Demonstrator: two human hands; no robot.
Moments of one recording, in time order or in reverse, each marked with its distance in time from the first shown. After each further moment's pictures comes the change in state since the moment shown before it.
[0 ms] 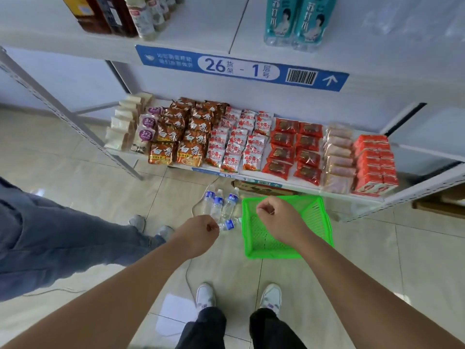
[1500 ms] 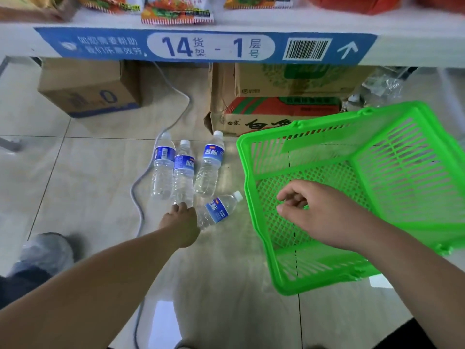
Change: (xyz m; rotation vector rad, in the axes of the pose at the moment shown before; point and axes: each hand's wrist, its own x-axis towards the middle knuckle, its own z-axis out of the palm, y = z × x) left_hand 0.548 -0.286 0.393 0.718 -0.132 0.102; right_hand 0.246 0.375 0.292 -0.177 -0.077 0.150
